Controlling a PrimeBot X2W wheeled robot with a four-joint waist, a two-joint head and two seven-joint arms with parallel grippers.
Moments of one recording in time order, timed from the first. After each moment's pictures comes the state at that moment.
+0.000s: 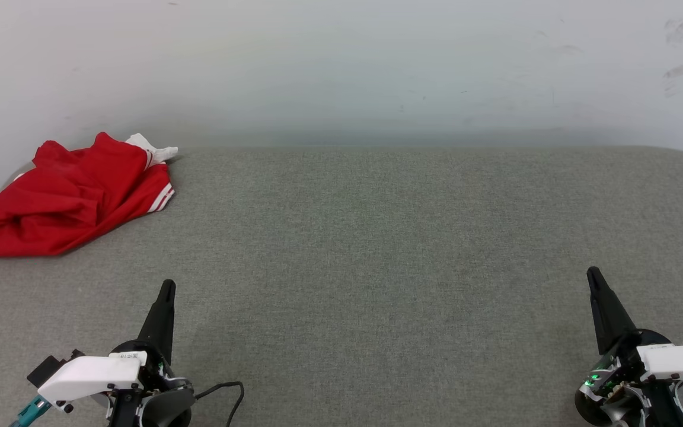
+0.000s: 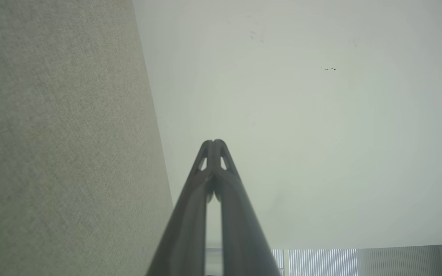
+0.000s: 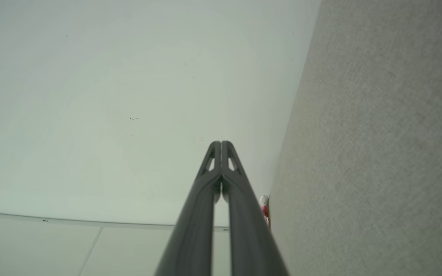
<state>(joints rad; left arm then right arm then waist) -0.10 0.06 0.10 0.24 -1.62 -0.13 0.10 -0.10 -0.06 -0.10 0.24 1.63 0.13 0.10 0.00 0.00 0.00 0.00</state>
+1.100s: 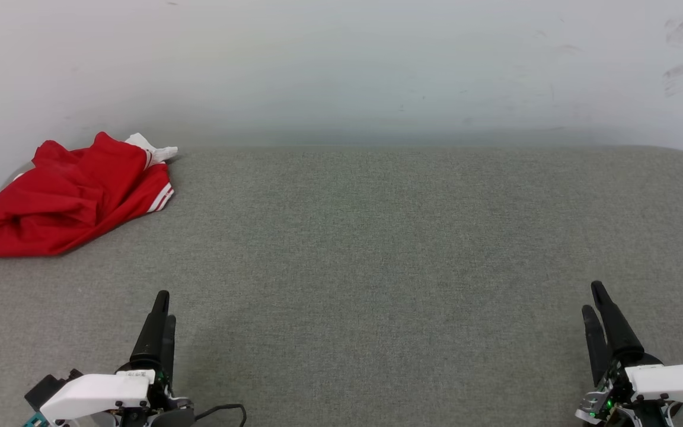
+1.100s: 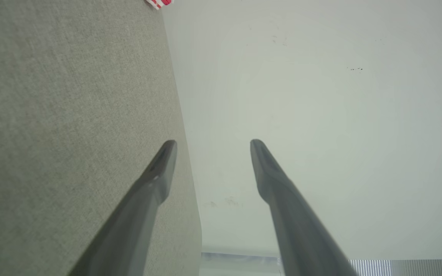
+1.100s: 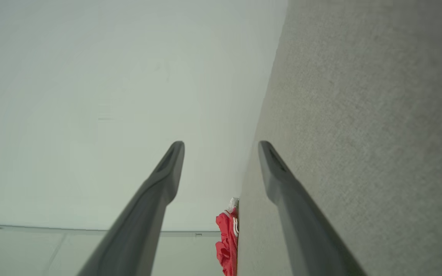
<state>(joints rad) -0.06 0.05 0.11 0.26 -1.53 -0.13 0.06 -0.05 -0.06 -0.10 0.27 1.54 0.13 0.06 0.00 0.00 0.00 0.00</state>
